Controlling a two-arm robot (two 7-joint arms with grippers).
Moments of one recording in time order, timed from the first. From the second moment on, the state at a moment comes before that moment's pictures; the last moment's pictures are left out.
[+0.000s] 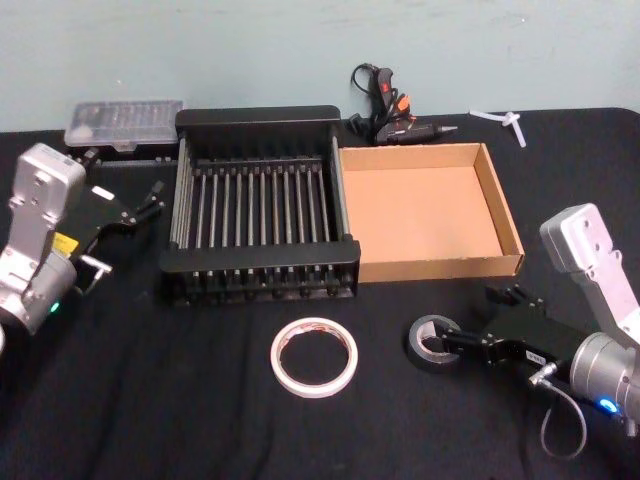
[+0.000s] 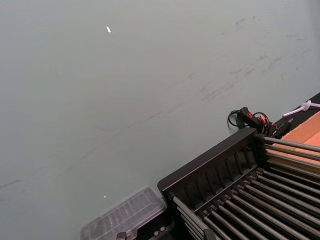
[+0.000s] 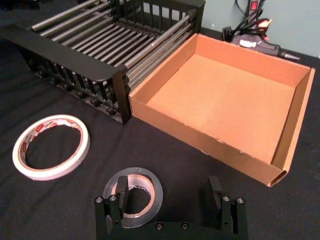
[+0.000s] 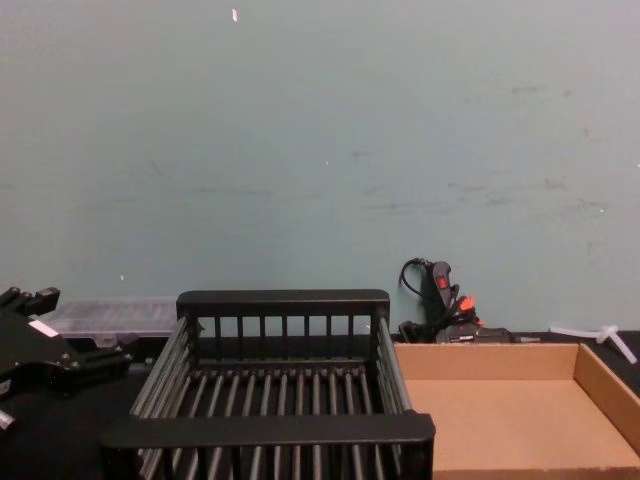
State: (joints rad) left arm -0.20 0.60 0.45 -1.41 -0.25 -0.12 0.03; right arm -0.14 0.63 -0.29 -1.85 0.42 0.41 0.22
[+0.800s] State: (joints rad) left arm -0.20 0.60 0.45 -1.41 -0.25 -0.12 0.03; right arm -0.11 0.59 -0.29 -1.81 0.37 0.48 0.26
